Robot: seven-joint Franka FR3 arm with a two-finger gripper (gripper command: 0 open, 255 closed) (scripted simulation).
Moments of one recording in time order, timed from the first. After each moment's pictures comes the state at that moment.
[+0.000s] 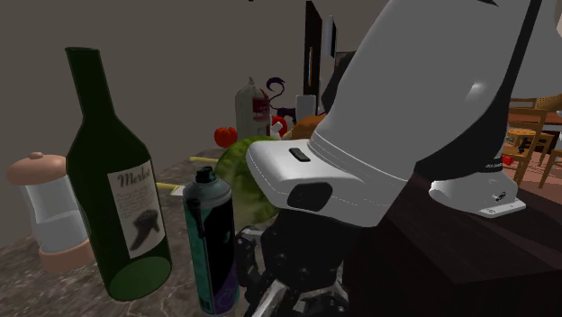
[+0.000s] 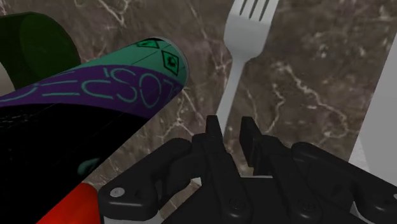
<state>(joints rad) 0.69 0.47 -0.20 -2.12 -0.69 2.88 0.08</state>
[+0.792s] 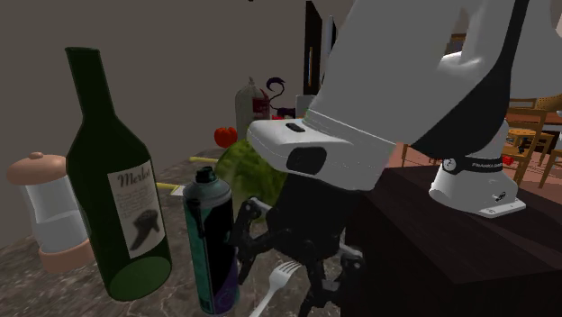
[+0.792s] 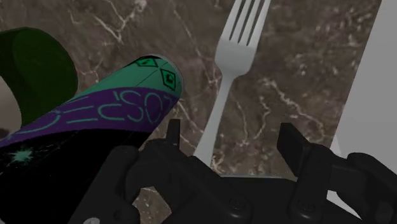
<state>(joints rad) 0.54 0.39 -0.07 -2.19 -0.56 2.88 -0.10</state>
